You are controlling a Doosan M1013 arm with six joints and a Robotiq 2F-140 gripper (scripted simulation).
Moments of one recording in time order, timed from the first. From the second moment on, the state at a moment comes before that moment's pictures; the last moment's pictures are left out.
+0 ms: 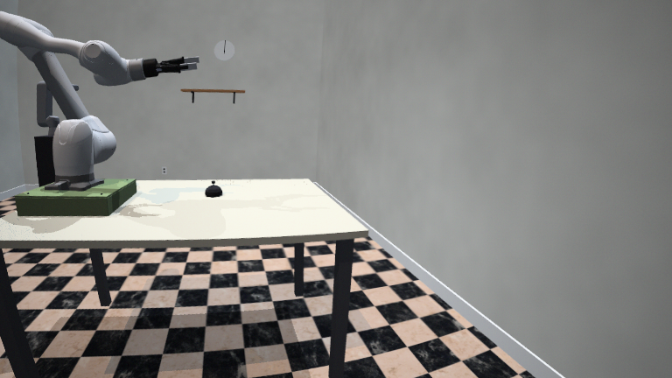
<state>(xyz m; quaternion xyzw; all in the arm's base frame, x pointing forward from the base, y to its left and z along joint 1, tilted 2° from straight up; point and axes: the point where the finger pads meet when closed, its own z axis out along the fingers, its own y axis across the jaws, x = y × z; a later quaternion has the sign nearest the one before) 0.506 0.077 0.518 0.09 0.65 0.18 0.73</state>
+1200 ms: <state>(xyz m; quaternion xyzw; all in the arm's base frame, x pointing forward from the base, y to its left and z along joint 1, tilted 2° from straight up) 0.617 0.134 0.186 0.06 0.97 0.04 0.23</state>
